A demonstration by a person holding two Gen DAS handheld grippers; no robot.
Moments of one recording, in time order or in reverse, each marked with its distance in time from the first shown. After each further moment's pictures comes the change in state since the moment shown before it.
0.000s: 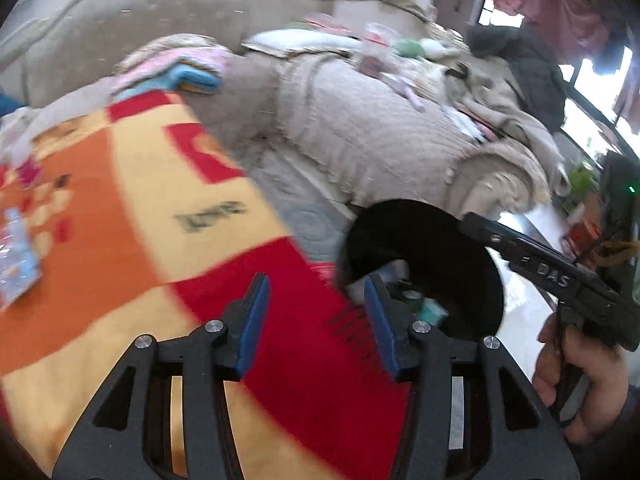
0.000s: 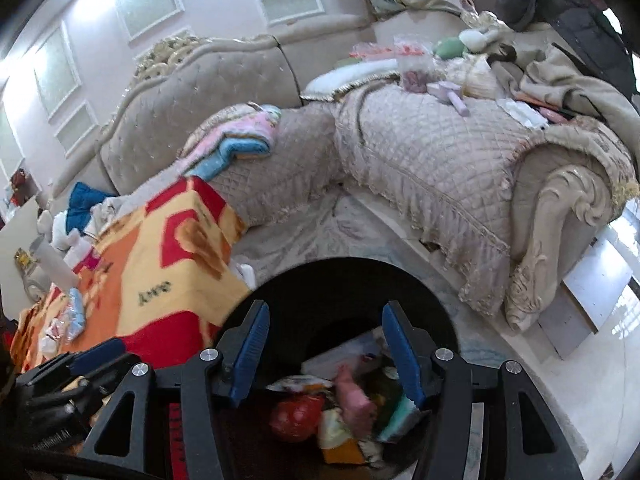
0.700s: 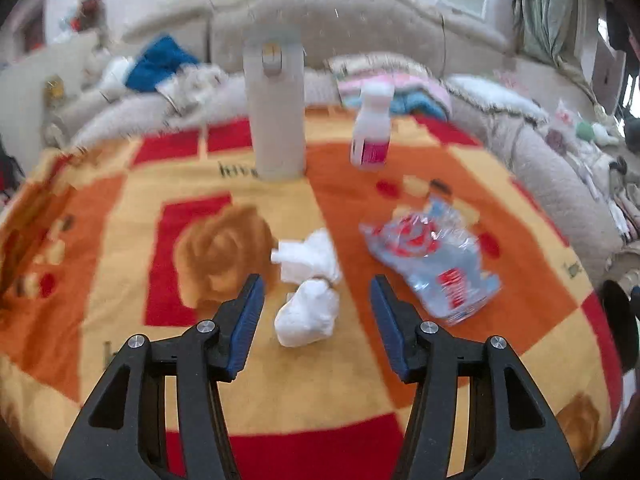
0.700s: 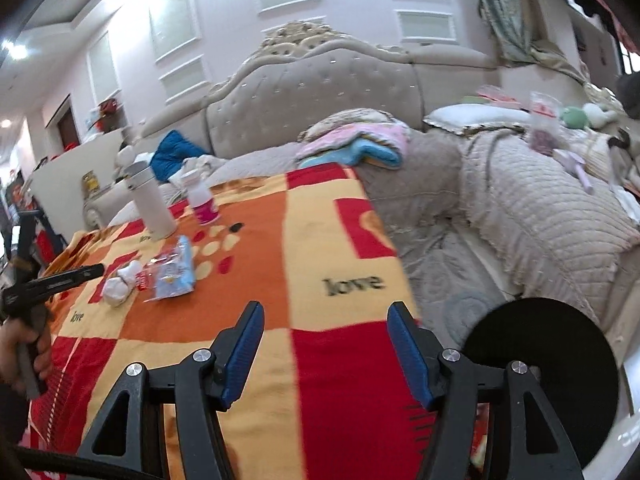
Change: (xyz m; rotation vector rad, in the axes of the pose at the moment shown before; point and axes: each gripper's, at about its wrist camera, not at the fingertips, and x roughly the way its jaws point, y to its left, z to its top) left arm -0.101 0.328 -0.051 -0.290 -0.063 0.424; right arm 0.016 0.189 -0.035 -0.313 -0.041 0.248
